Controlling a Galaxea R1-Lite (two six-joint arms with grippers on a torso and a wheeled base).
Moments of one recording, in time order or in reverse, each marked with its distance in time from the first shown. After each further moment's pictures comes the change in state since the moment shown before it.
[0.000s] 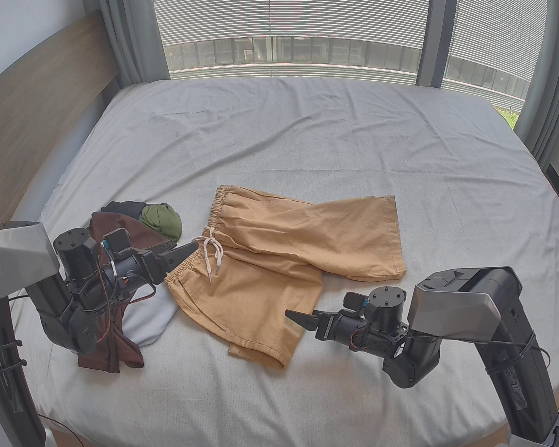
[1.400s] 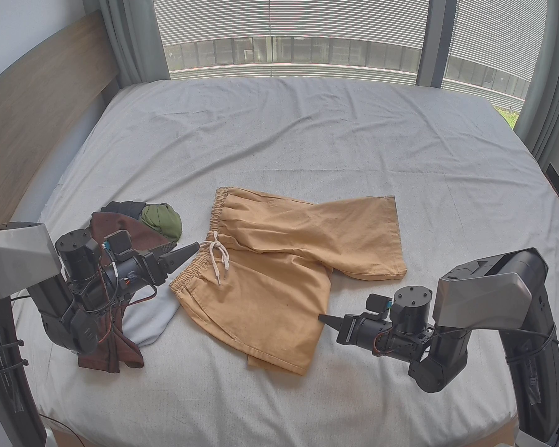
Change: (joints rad) left arm 0.000 0.013 -0.004 0.000 0.001 -0.002; right arm -0.024 -0.140 0.253 -0.067 -0.012 0.016
